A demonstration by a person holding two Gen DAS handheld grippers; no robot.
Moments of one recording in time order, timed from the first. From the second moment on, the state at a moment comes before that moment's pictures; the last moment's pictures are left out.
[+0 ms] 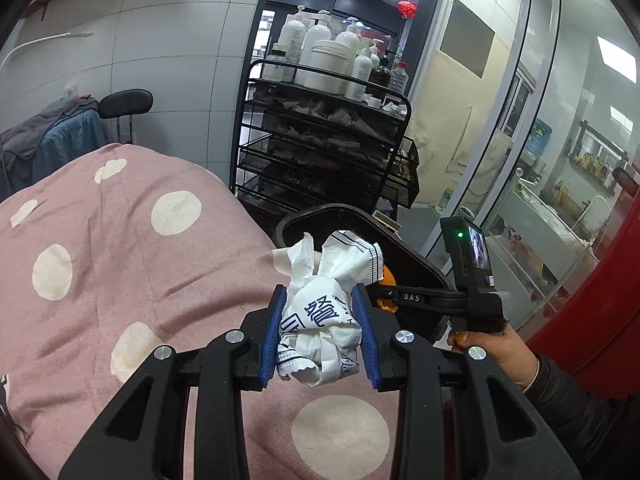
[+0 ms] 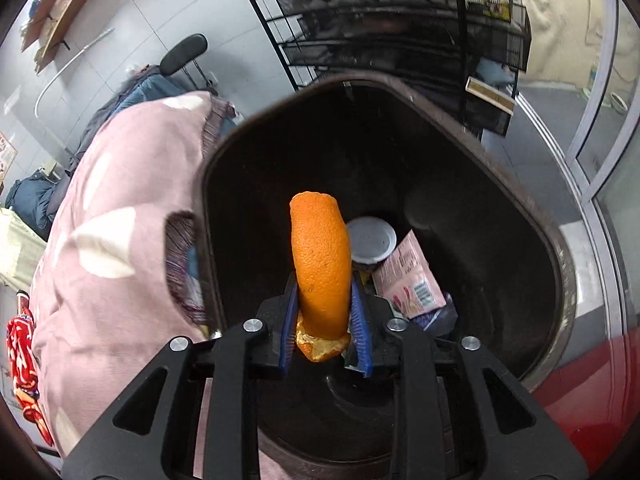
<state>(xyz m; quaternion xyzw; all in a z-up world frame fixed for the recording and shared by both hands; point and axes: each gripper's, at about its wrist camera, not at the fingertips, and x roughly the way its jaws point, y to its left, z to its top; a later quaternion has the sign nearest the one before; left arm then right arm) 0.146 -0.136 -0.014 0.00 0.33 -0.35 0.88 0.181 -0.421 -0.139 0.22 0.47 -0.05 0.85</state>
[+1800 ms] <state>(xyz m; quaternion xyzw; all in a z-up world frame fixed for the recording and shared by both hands) 0.205 -0.300 -0.048 0.06 0.41 -0.41 0.81 0.056 -0.383 -0.081 0.12 0.36 -0.10 0.92</state>
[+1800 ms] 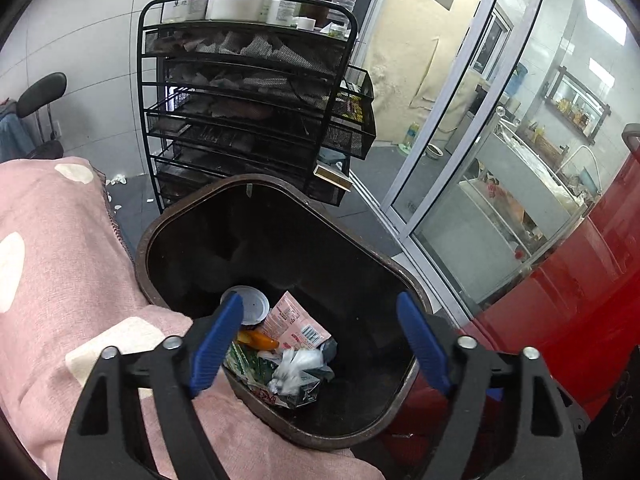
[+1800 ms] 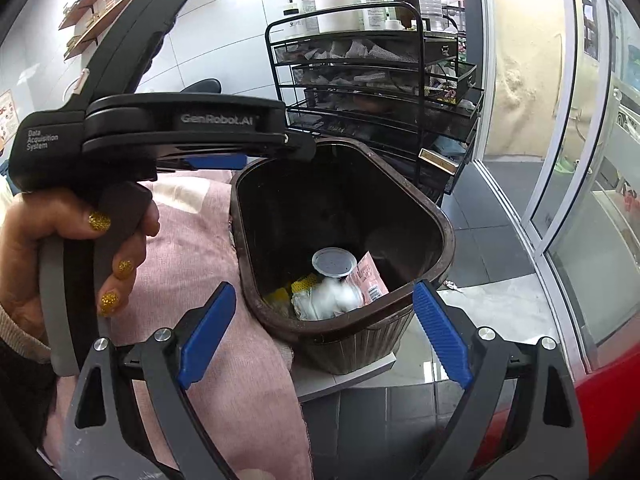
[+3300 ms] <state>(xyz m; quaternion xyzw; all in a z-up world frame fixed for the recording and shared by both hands) 0.069 -0.001 -0.006 -0.04 0.22 -0.03 0.97 0.044 -0.208 -0.011 0.03 0.21 0.03 0.98</state>
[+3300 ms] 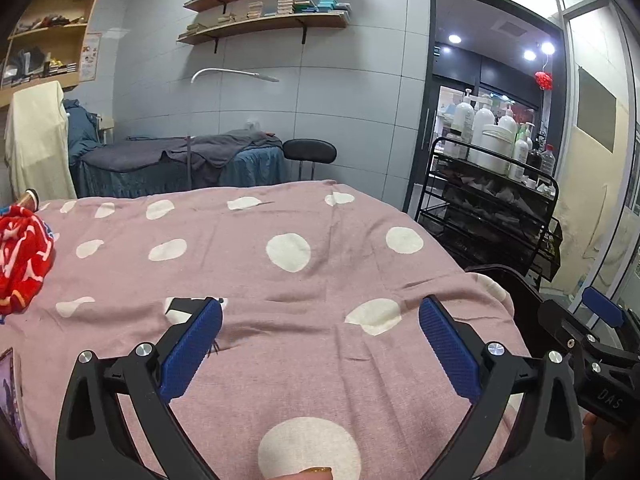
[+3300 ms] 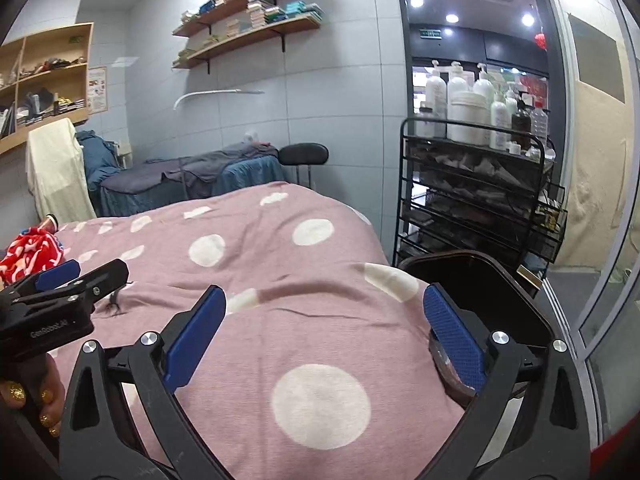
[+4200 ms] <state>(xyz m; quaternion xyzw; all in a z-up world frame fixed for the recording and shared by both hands) 0.047 0.008 -0.005 -0.04 0.20 -0.01 0.98 0.023 -0.189 -0.008 0.01 0.19 0.04 0.98</state>
